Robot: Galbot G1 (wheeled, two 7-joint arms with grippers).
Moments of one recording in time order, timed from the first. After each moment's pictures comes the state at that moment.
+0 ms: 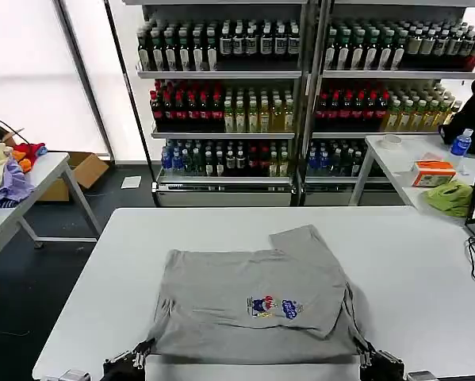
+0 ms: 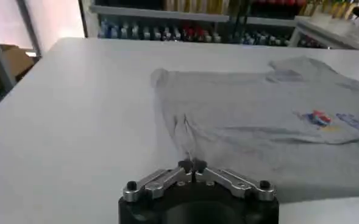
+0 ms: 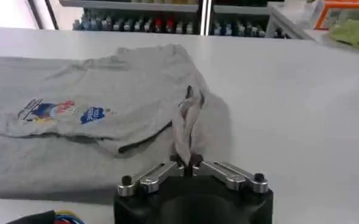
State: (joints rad) left arm 1.91 -1.14 -0.67 -2.37 -0.49 0.56 -0.04; right arm -1.93 1.14 0.72 2.36 0.46 -0.54 0.12
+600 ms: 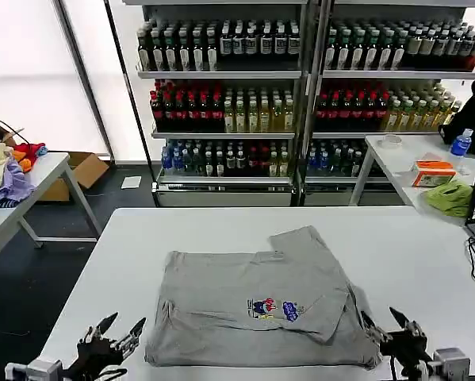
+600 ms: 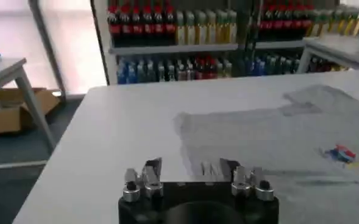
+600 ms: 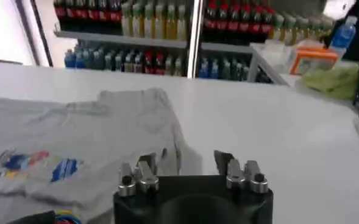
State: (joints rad) left arm 1.77 -1.08 -0.77 -2.36 -0.53 0.57 0.02; right arm -1.60 1.05 0.77 2.24 0.55 -0.56 0.04
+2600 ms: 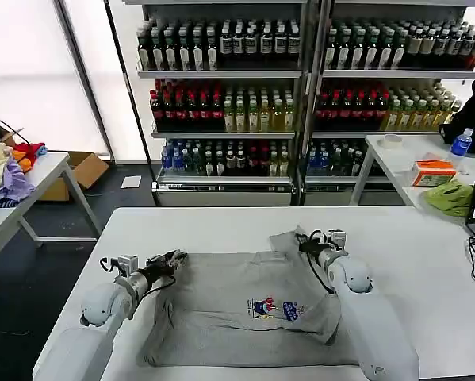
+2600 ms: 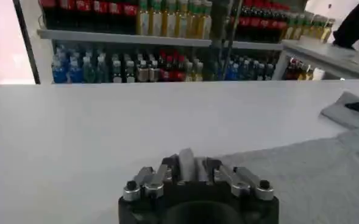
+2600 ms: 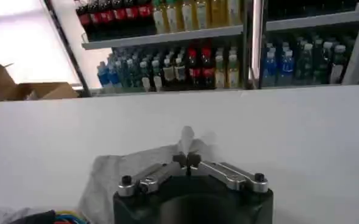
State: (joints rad) left arm 0.93 -1.11 -0.33 -1.51 -0.51 0.56 0.22; right arm -0.71 1.30 0.33 1.32 0.44 -0.58 -0.09
